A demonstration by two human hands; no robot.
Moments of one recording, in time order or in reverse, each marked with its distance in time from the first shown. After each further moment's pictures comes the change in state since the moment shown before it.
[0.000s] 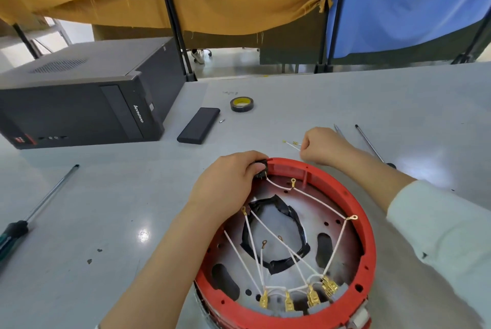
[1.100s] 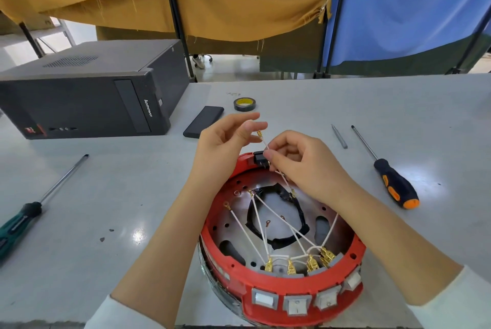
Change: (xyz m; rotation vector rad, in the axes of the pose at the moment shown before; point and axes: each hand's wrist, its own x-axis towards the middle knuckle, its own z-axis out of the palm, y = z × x) left_hand -0.008 -0.001 -0.015 -0.870 0.258 0.183; right_hand -0.128 -0.063 -0.005 0.862 0.153 -0.352
